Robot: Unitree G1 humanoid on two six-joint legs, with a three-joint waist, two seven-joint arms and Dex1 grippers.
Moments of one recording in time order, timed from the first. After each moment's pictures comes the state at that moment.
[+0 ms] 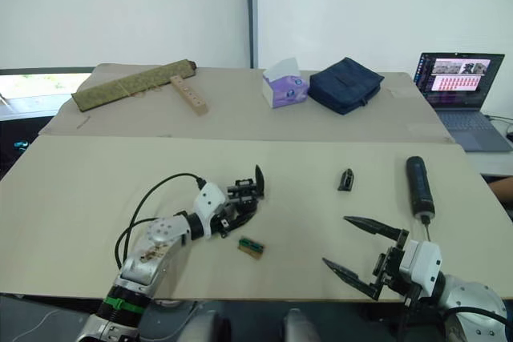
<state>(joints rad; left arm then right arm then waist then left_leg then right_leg) -0.23 0.26 -0.18 0.02 -0.04 0.24 -0.70 0.36 -0.59 -0.29 -0.32 0.52 -0.26 1.11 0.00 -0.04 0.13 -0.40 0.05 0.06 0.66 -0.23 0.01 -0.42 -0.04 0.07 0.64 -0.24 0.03</state>
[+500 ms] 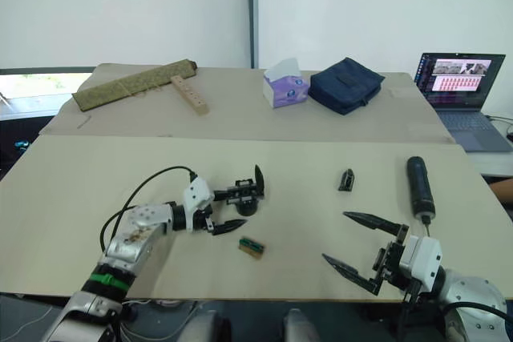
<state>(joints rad) -0.43 0.40 -0.18 0.34 -0.16 0.06 -1.06 0.33 -0.60 -0.29 -0.32 0.52 -0.26 1.11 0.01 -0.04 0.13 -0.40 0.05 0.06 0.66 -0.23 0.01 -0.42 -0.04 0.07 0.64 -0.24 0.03</state>
